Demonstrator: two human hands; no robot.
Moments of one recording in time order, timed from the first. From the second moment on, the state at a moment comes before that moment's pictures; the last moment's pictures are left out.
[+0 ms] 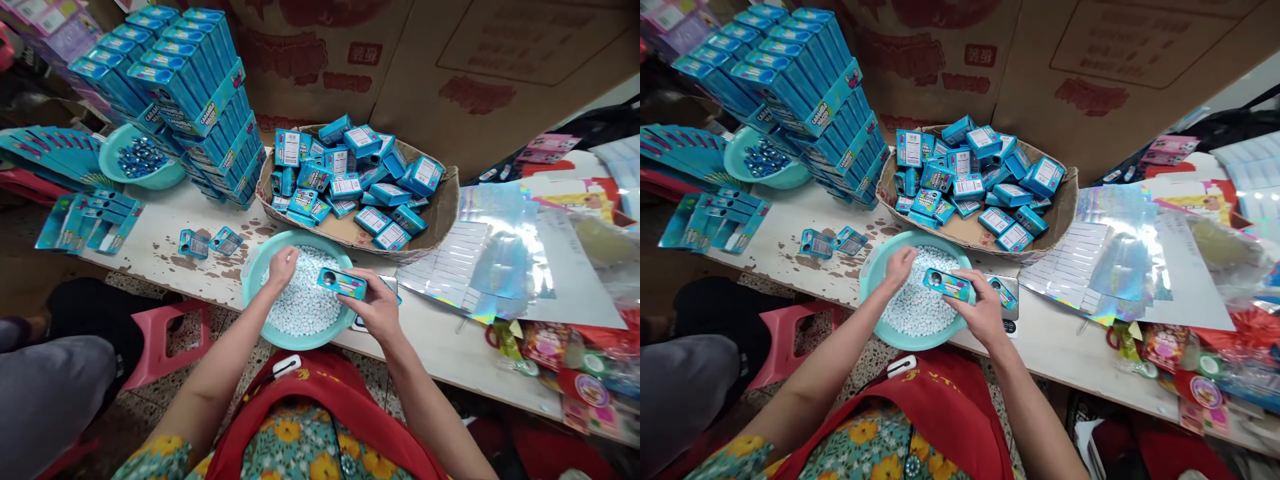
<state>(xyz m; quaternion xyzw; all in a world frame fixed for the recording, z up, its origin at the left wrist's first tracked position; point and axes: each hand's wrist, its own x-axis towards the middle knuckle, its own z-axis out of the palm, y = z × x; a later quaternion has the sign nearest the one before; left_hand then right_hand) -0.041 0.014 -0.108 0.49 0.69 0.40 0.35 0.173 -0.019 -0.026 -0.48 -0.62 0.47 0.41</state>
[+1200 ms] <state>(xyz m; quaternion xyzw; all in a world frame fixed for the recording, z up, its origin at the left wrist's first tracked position) -0.010 -0.014 -0.027 0.15 0.52 0.68 0.50 0.127 -0.035 -0.044 -0.49 -0.70 0.40 0.33</state>
